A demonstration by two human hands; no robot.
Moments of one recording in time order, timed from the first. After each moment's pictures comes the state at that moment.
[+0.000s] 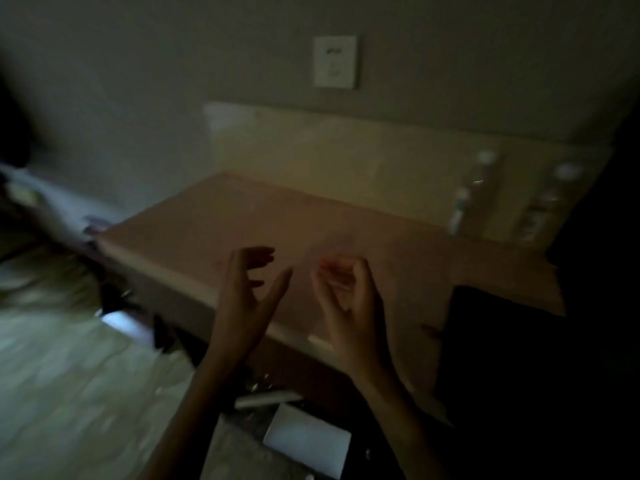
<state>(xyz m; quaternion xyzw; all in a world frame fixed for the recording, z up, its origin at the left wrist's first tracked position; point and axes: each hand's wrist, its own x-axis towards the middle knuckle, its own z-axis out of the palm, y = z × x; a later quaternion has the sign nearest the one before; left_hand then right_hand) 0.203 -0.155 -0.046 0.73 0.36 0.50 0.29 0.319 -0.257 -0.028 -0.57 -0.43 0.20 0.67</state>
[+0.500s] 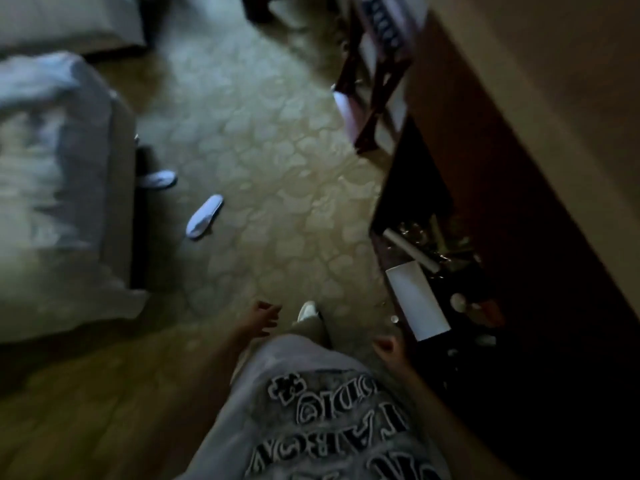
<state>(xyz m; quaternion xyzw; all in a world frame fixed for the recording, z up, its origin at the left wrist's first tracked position) -0.090 -0.382 -0.360 0.14 0.79 0.20 0.56 0.228 -0.343 -0.459 -0.66 -0.46 0.59 0.04</state>
